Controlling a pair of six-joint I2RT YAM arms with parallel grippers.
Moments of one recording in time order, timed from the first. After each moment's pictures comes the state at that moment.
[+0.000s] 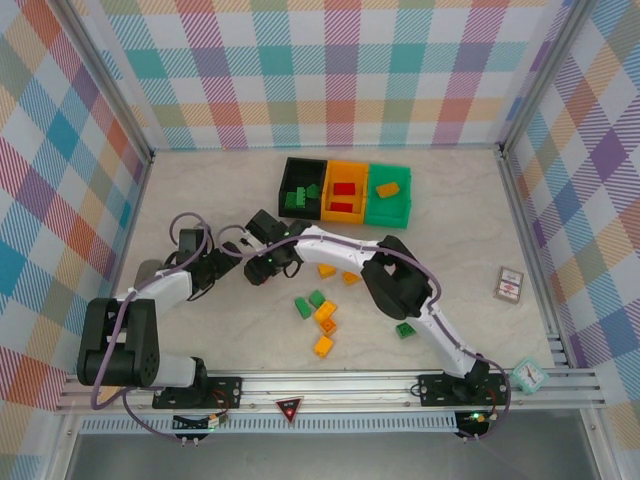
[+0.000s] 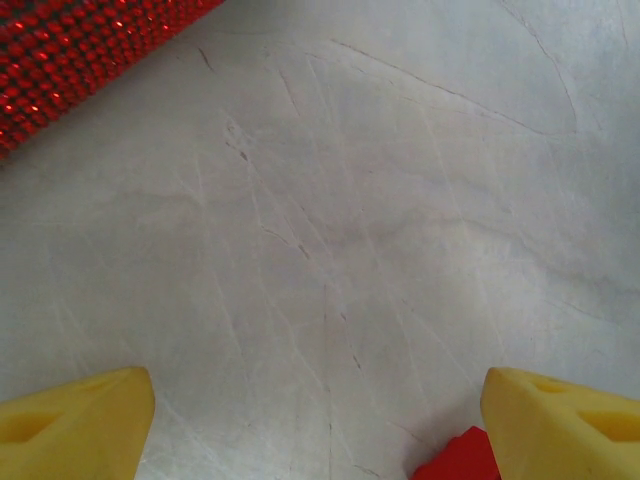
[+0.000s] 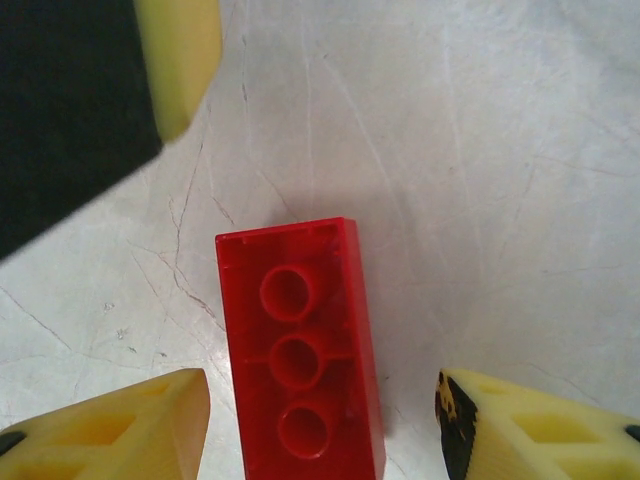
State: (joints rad) left arm -0.01 1.38 0.57 -0.11 0.08 -0.68; right arm 0.98 2.36 1.94 -0.65 -0.16 0.21
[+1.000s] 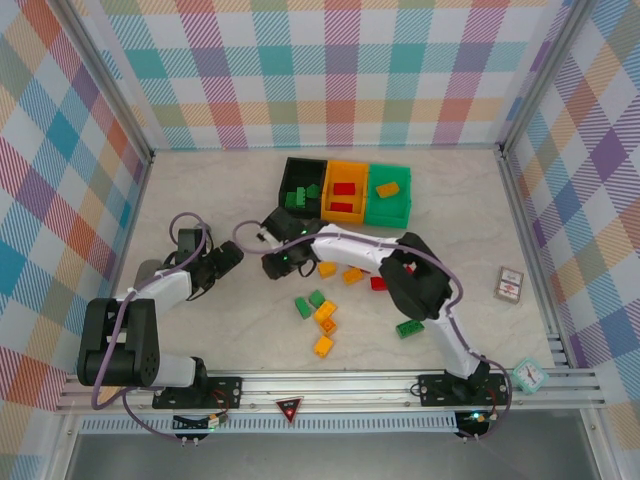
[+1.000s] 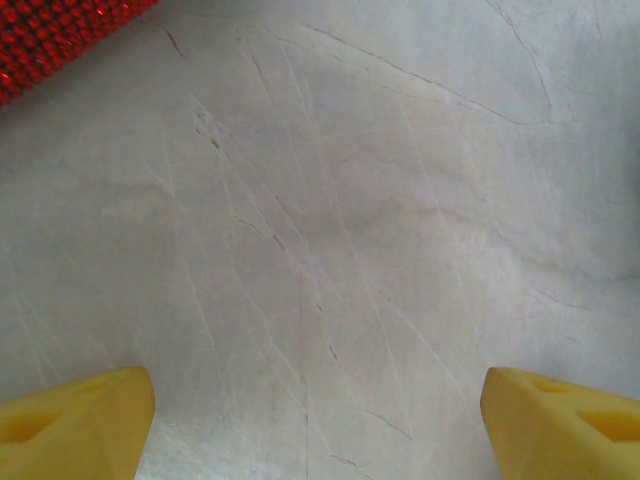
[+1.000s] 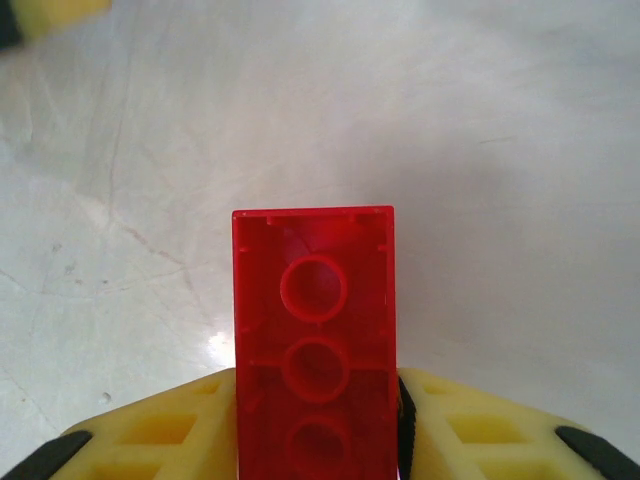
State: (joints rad) left arm 0.00 1.38 0.57 -0.11 0.14 -0.68; right arm 0.92 2.17 1.70 -0.57 -0.11 0.24
